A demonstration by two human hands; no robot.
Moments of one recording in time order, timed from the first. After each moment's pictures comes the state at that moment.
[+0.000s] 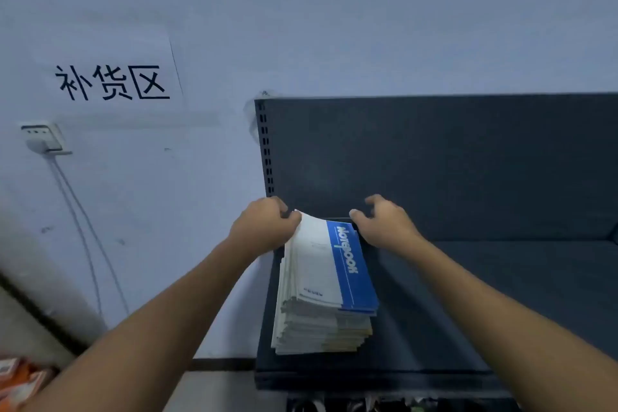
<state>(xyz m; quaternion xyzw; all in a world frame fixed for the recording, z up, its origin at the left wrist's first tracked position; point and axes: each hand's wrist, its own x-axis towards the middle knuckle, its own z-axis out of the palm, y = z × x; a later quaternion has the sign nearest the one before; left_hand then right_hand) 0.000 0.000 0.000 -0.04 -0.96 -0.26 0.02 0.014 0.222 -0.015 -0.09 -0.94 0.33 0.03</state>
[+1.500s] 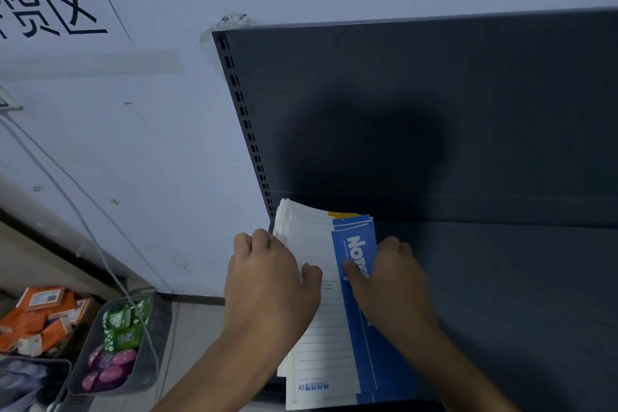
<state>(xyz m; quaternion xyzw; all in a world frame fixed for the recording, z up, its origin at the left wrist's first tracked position) 0.043 0.068 -0.033 0.06 -0.99 -0.10 0.04 0.028 0.217 -0.085 -0.12 -0.94 0.32 -0.01</state>
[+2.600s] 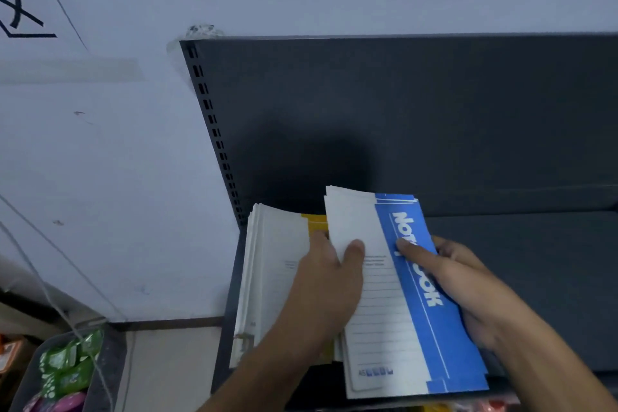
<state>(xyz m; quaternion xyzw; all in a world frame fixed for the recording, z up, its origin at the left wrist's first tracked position) 0.046 0.126 -0.026 0.04 -0.80 -0.58 -0.15 0.070 0.298 -0.017 -0.24 -0.67 0.69 -0.13</state>
